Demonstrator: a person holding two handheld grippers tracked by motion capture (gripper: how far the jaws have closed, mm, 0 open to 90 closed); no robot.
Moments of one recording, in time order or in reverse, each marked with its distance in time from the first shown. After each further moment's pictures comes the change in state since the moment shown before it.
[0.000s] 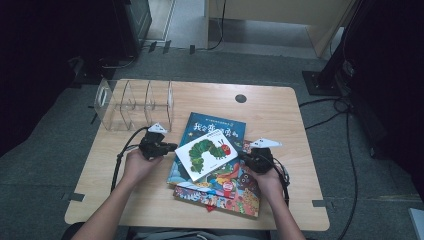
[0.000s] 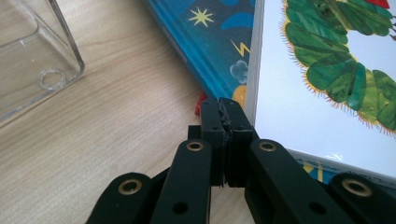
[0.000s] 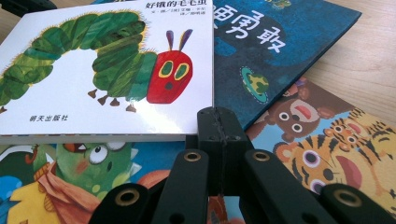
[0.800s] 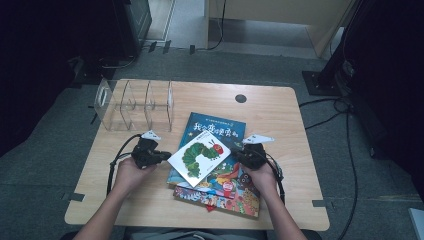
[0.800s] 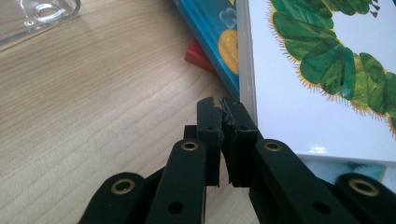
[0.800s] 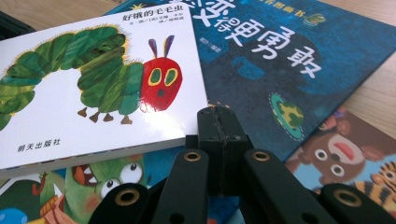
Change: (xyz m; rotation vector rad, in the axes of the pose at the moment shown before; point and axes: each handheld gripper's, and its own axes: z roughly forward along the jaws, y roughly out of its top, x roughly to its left) left arm -0.012 -0.021 -0.021 0.062 0.014 -0.053; right arm 0.007 0.013 0.019 0.001 0.047 -0.017
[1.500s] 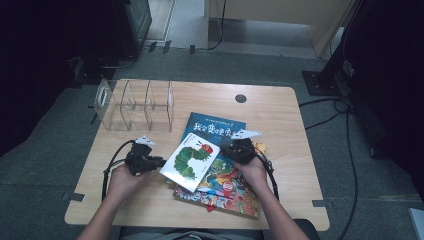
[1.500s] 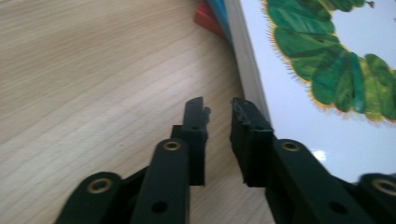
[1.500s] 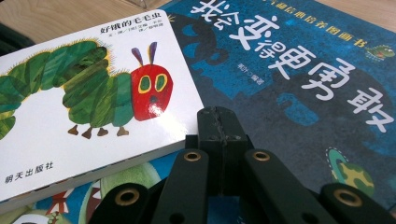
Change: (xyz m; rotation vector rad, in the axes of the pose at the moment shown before) left arm 0.000 -0.015 -0.016 0.030 0.045 -0.068; right arm 0.012 0.018 0.027 0.007 0.065 -0.056
